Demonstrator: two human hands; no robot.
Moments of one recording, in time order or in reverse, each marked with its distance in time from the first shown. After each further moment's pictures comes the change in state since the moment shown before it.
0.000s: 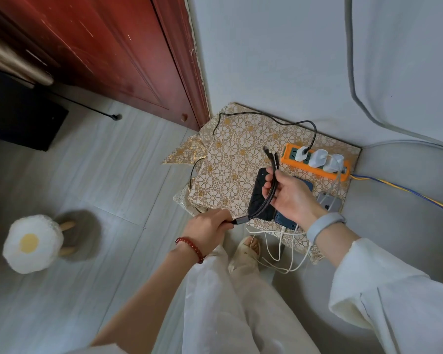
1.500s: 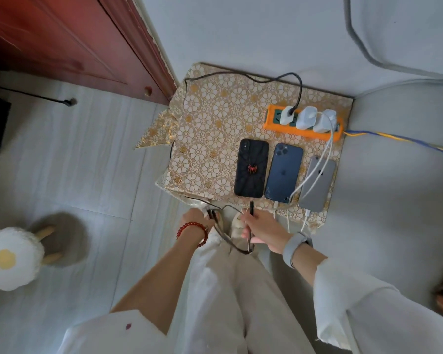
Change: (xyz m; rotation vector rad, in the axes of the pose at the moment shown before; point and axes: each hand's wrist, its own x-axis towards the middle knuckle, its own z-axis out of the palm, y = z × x) left_hand 0.045 -0.044 0.083 0.056 -0.420 -0.807; right_hand 0.022 0.112 -0.058 -0.727 0.220 0.243
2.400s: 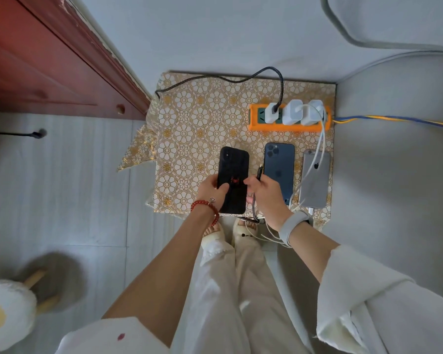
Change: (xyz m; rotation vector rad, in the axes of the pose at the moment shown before) left_hand 0.037 0.078 -0.021 -0.629 -0.034 0.395; right_hand 0.049 -0.038 -0.015 0.283 0.346 -0.381
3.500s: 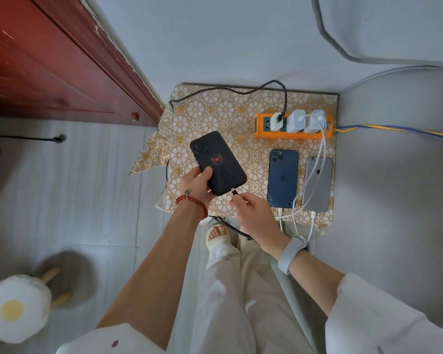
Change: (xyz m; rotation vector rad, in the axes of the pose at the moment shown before) left_hand -0.023 0.035 -0.043 -0.692 0.093 -0.102; right_hand -0.060 -0.012 0.019 -0.135 -0.146 -0.152
